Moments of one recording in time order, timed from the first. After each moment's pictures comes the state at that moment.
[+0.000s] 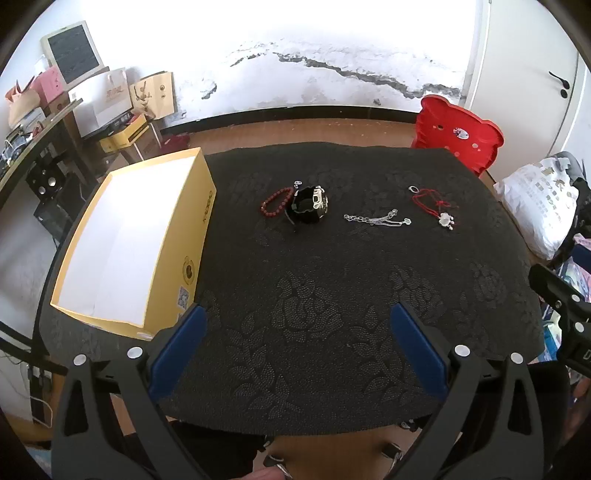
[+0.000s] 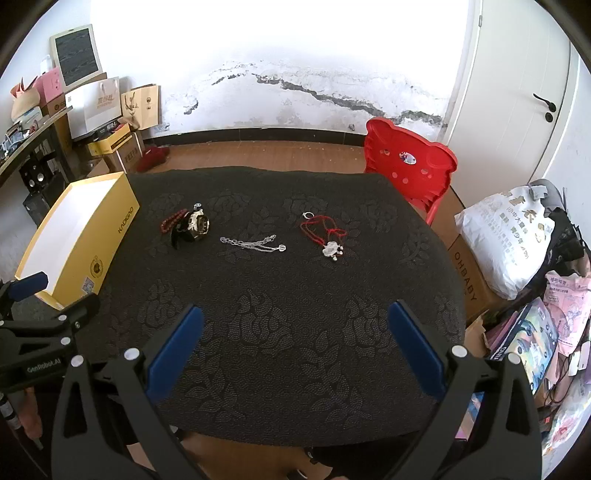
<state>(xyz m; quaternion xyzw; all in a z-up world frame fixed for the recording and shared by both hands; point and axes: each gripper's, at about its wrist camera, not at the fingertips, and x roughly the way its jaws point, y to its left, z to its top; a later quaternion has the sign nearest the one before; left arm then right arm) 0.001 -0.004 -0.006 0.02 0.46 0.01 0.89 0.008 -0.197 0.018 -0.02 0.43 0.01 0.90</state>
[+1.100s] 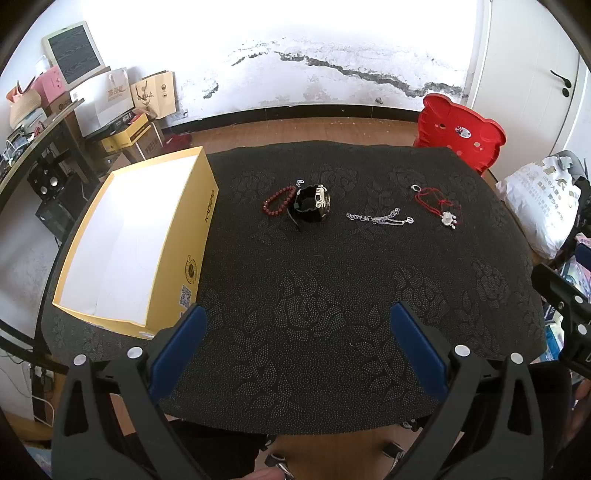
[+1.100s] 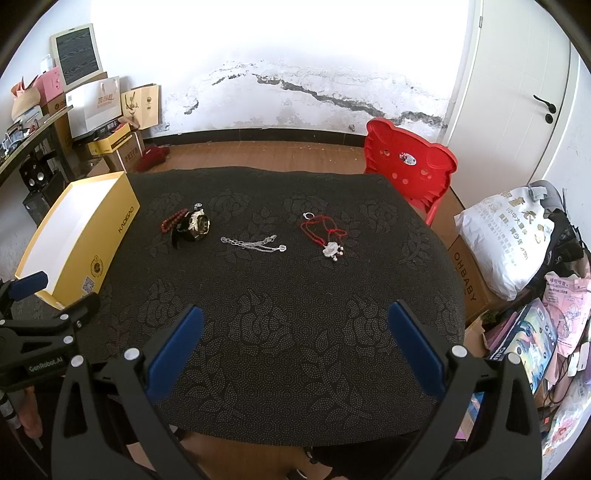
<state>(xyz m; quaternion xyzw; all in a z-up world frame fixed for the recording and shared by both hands) 0.001 0.000 -0.005 0.02 0.46 0.01 0.89 0.007 -0.195 0.018 -0.03 0.43 0.01 0.90</state>
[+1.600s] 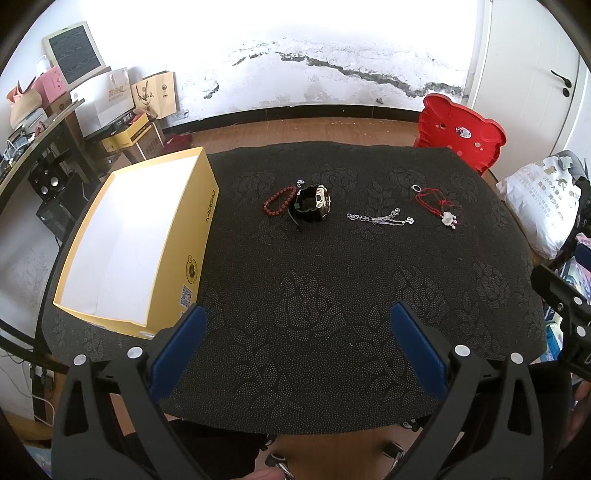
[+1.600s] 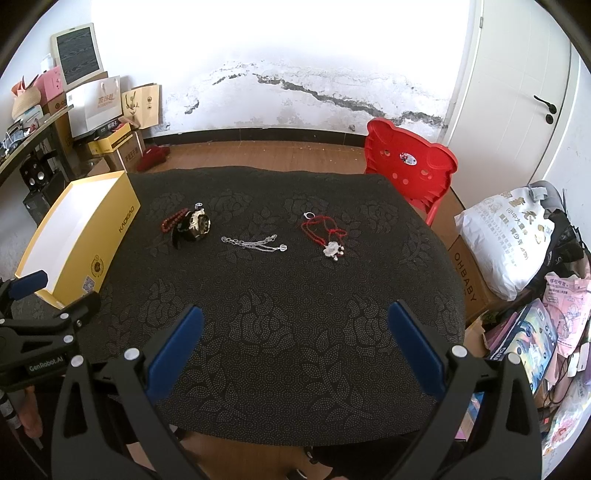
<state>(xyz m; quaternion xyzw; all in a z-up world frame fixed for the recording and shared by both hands) 0.000 0.000 -0.005 0.03 0.46 0.01 0.89 0.007 -0.195 0.018 -0.02 0.43 0.01 0.90</state>
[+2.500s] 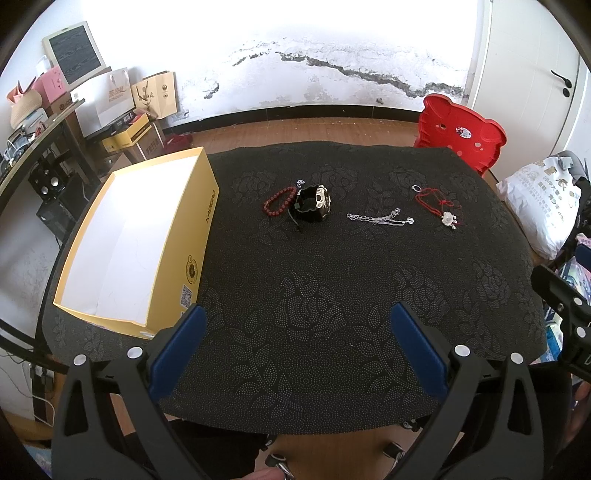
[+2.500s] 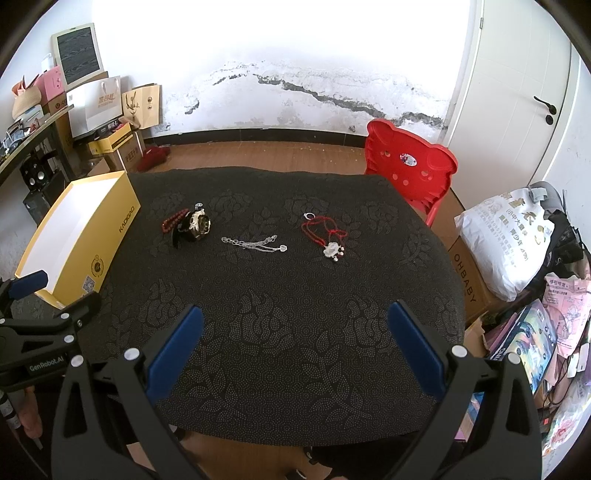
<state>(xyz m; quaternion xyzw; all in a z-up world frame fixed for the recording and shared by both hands) -0.001 0.000 -0.004 0.03 0.46 0.01 0.89 0.007 -0.192 0.019 -0.03 0.43 0.01 0.90</state>
